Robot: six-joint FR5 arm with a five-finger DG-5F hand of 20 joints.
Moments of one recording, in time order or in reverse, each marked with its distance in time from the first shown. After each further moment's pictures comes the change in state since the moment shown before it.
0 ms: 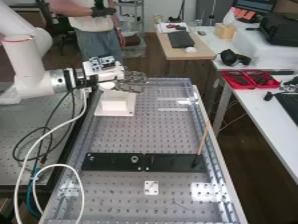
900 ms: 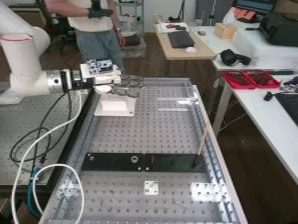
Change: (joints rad) arm 0.011 0.022 -0.020 -0.065 0.030 0.005
